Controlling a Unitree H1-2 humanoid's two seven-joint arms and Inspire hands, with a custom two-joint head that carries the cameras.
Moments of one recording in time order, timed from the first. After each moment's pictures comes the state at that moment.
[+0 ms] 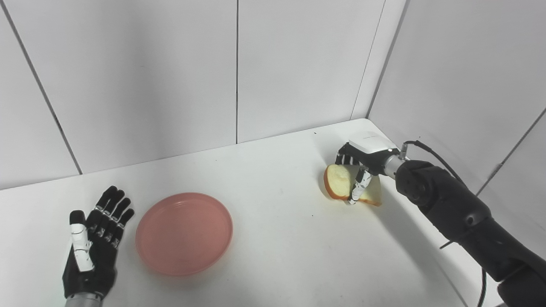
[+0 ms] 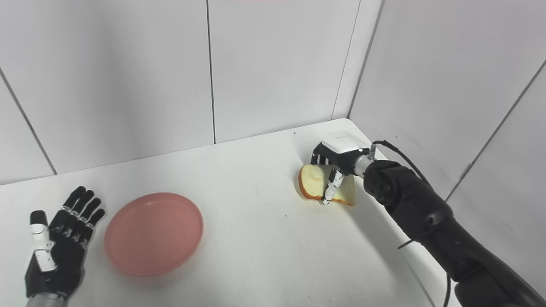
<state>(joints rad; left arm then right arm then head) -0.39 -0.04 0.07 0.41 -0.33 -0.14 -0.28 -0.45 -0.88 0.17 0.29 -0.62 0.01 0.27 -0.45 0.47</state>
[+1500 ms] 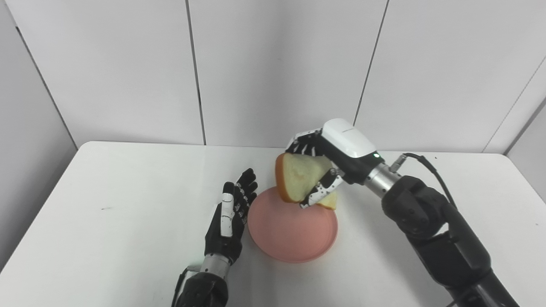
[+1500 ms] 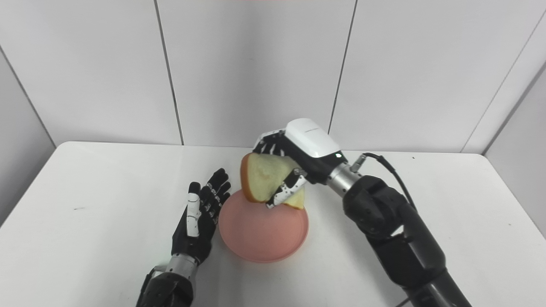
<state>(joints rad) -0.37 -0.18 -0.02 0.40 -0.18 -0.17 -0.12 -0.70 -0.41 0.32 0.02 -0.58 -0.14 0.32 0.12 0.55</state>
